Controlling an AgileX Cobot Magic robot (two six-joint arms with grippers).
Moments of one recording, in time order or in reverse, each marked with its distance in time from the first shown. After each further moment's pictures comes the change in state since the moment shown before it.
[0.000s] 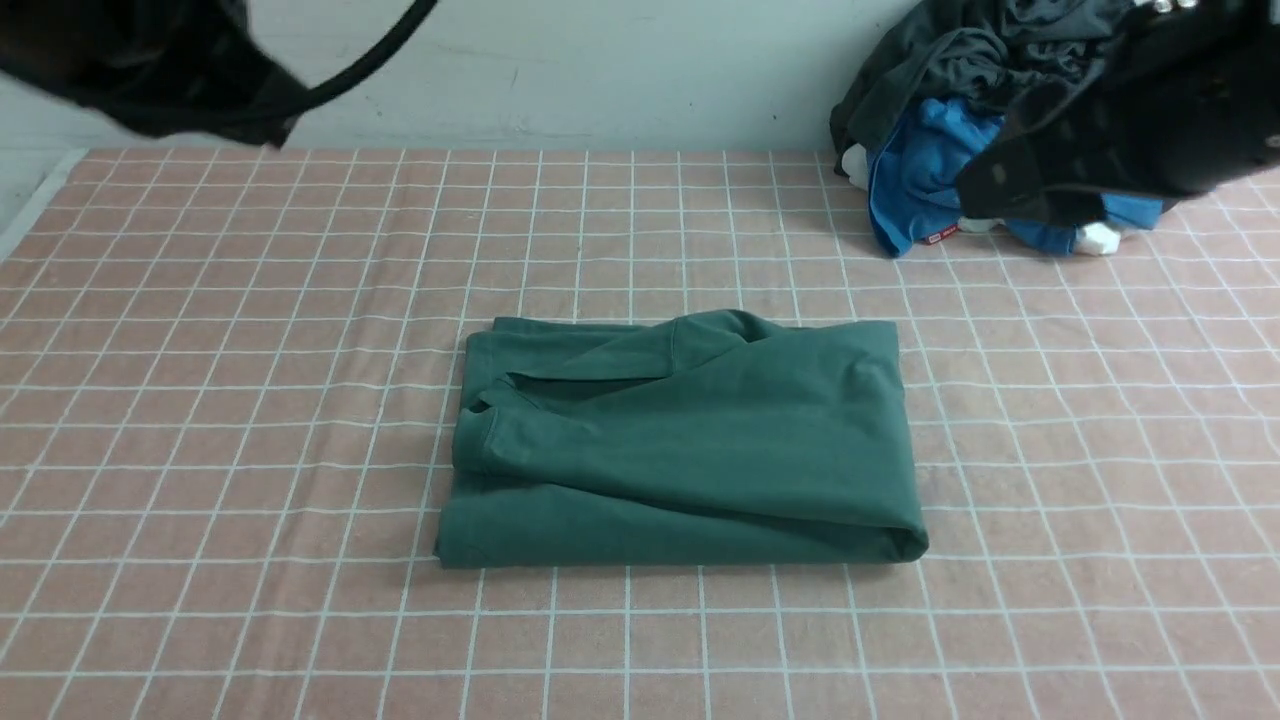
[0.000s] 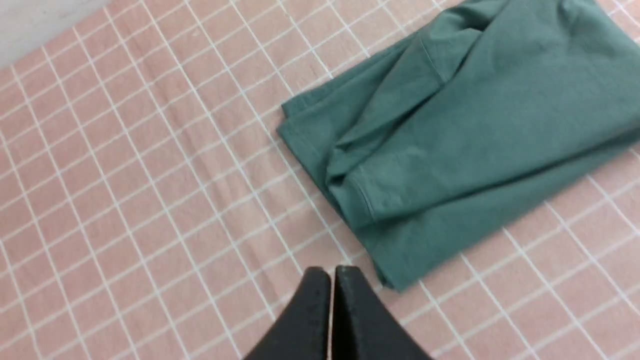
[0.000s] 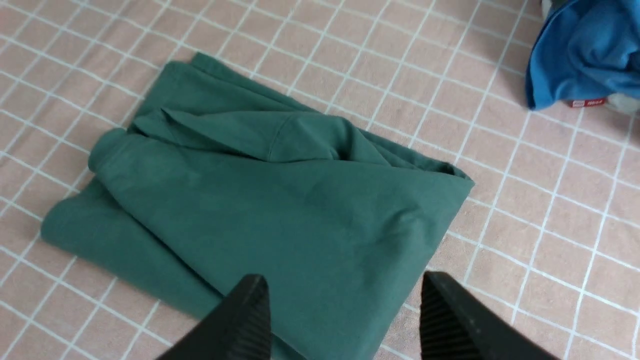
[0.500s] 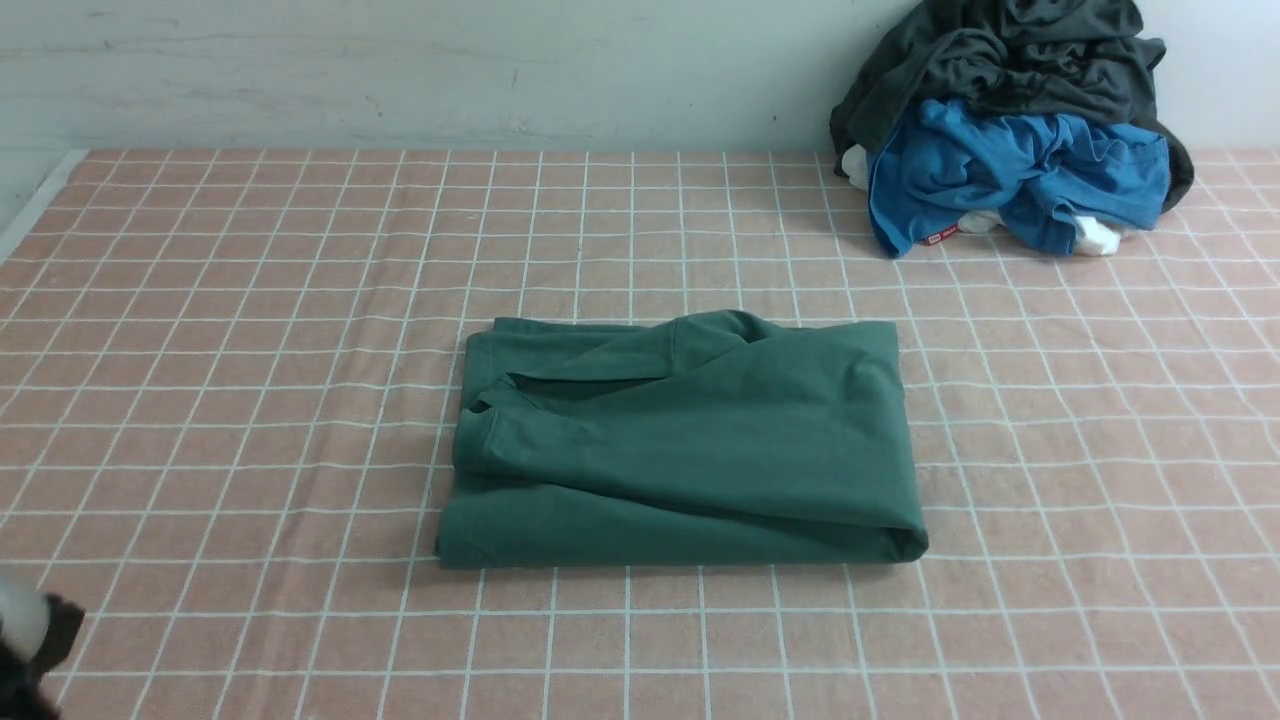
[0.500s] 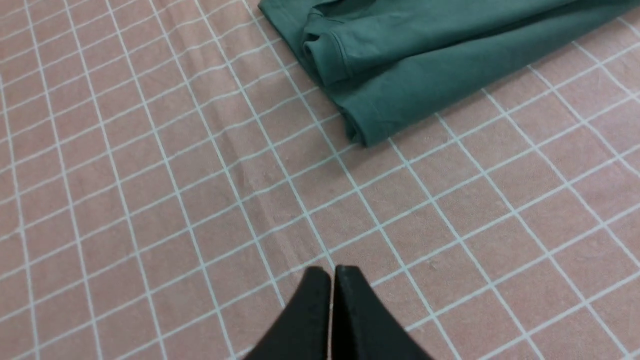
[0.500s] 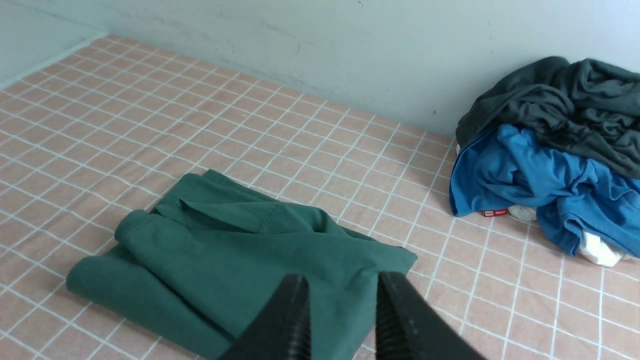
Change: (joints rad) right arm 0.000 -0.662 0.433 -0.041 -0.186 -0.018; left arm 0.000 -0.834 0.943 0.001 -0.321 -0.088
